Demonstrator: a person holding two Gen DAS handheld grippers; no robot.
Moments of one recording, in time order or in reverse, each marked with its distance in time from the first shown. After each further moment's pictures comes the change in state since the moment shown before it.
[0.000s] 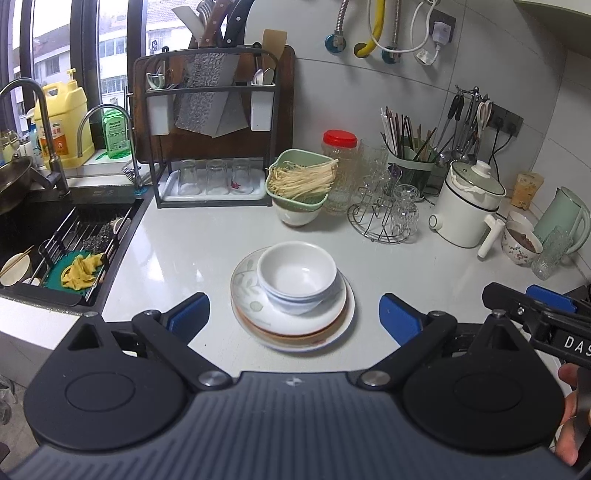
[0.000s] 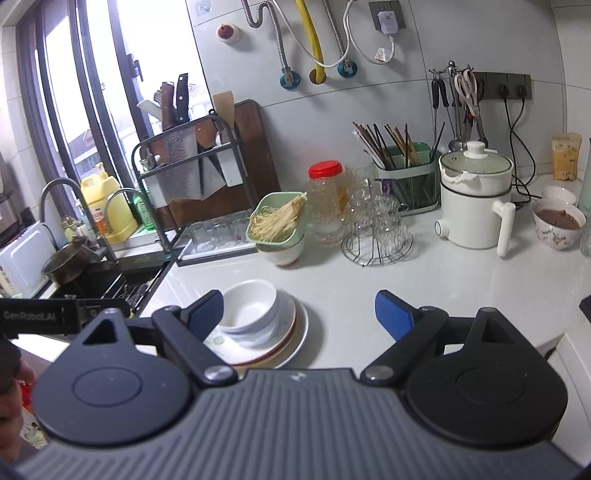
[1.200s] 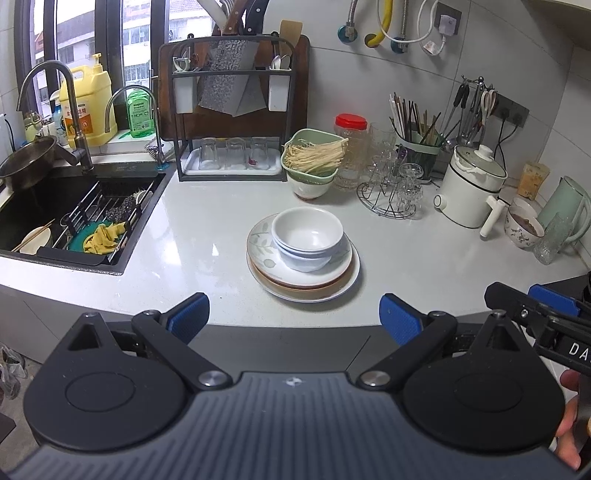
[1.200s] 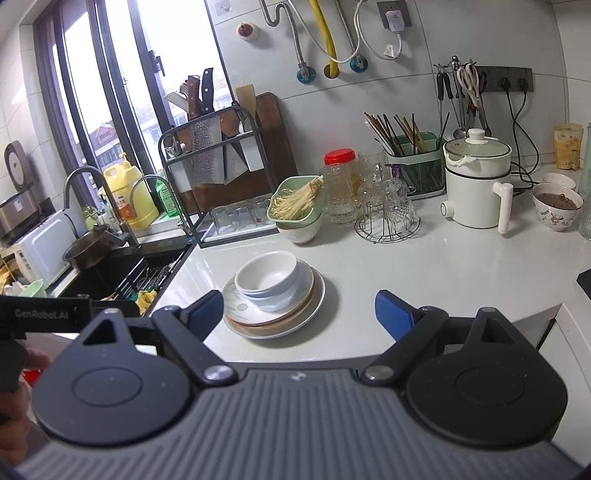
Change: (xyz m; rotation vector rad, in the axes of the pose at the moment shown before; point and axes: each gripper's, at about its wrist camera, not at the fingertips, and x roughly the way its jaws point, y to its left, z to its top) left arm -0.052 -0.005 -0.045 -0.027 0.033 0.045; right arm -0.048 0.010 -0.032 -0.007 0.016 0.047
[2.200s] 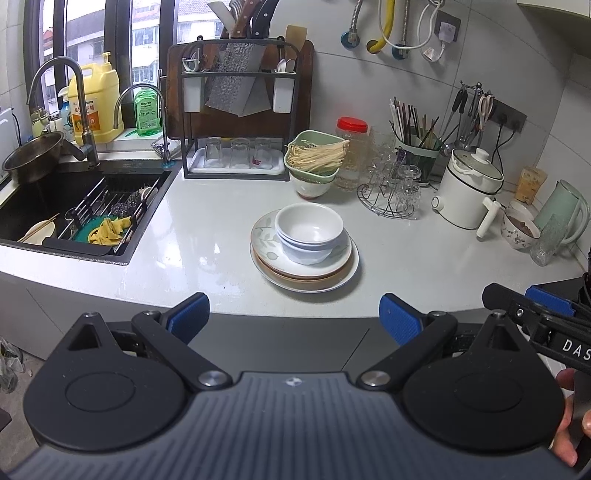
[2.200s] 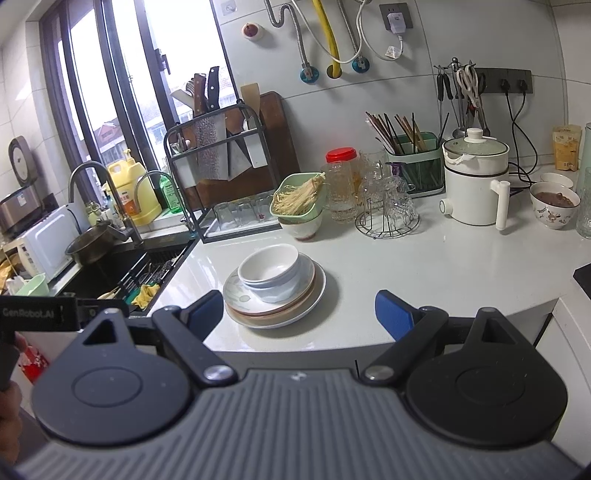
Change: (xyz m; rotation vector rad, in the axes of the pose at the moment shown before) left arm -0.022 0.003 -0.023 -0.020 -0.019 -0.001; right arm -0.014 0.001 -0.014 -0.009 -0.006 0.003
